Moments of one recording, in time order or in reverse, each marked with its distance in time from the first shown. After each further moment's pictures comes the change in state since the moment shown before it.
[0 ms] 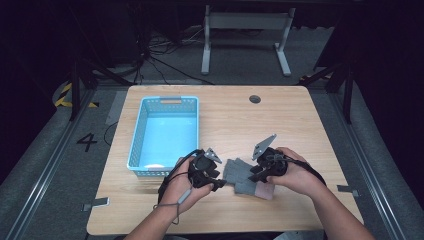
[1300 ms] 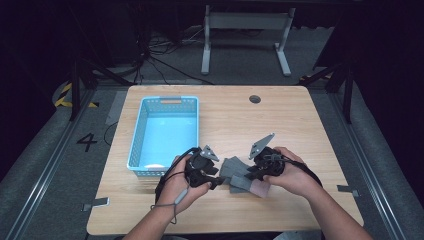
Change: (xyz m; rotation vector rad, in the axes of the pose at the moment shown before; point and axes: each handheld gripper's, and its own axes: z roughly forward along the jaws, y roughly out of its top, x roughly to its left) left arm 0.000 -0.001 -0.015 -0.037 0.023 0.001; right arm 0.009 0.013 0.000 -0.014 -0.003 0.001
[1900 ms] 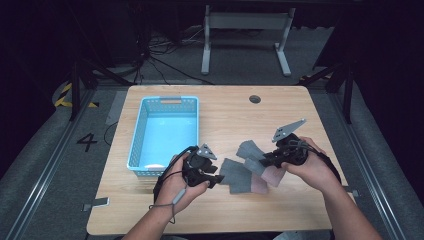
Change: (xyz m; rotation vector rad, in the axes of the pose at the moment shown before) left arm -0.001 0.002 -0.008 -0.037 0.003 0.001; right arm -0.015 -0.018 -0.057 -0.136 -0.057 0.143
